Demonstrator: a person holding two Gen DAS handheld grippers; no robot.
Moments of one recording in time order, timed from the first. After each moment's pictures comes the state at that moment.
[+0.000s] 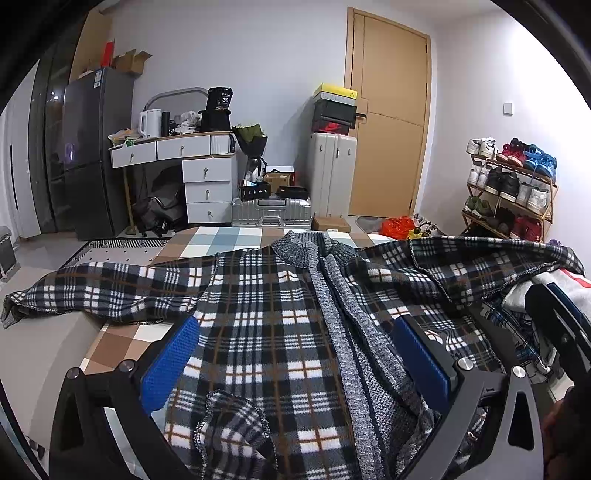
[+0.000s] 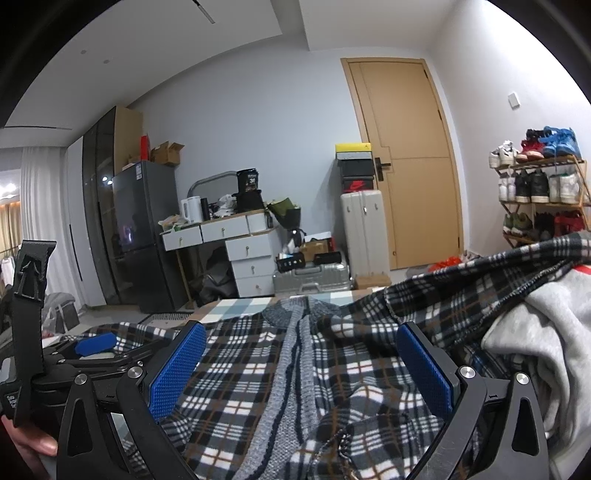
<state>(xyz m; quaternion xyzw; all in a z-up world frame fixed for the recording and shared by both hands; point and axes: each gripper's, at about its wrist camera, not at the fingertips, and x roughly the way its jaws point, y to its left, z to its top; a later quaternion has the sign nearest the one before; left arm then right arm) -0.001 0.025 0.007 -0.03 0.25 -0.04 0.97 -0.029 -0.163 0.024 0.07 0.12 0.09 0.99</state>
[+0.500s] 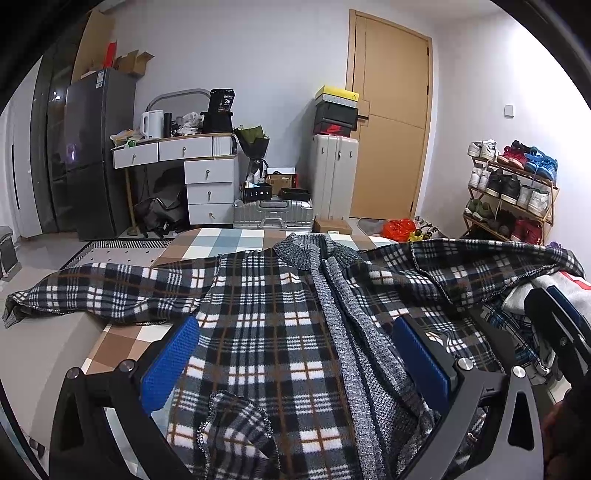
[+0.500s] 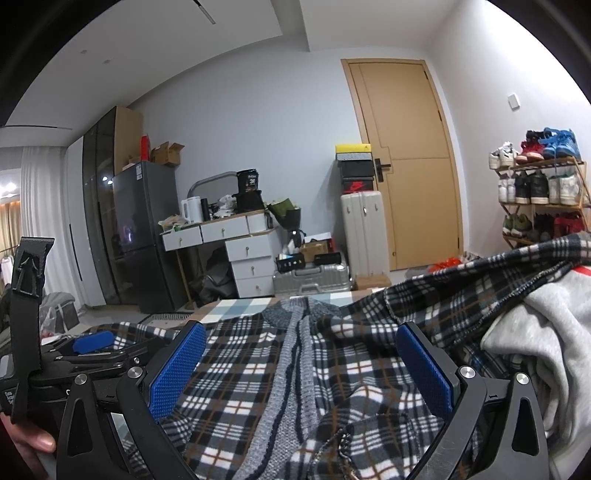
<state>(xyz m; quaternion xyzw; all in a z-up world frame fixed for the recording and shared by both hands) -0.002 0.028 0.010 -0.03 0.25 -0.04 0.97 -0.029 -0.163 0.023 0.07 0.12 0.09 0.99</state>
